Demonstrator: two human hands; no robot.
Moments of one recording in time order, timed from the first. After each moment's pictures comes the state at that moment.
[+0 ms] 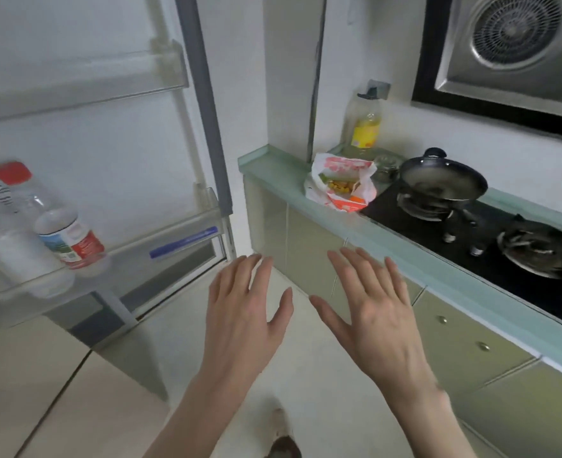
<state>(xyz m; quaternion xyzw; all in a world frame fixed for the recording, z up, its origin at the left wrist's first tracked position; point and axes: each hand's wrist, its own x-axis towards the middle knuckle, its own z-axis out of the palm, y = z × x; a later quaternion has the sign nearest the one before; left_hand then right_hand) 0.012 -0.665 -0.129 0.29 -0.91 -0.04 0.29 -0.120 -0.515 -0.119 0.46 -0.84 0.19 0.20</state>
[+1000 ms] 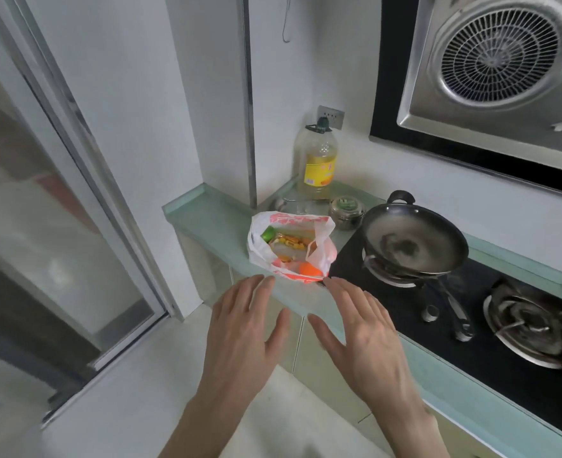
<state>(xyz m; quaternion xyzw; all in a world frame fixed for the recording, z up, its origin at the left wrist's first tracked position) -0.345 -0.800 -0.151 0.21 -0.93 -0.13 0.28 -0.456 -0.636 -0.148 0.39 -0.88 0.24 0.14</state>
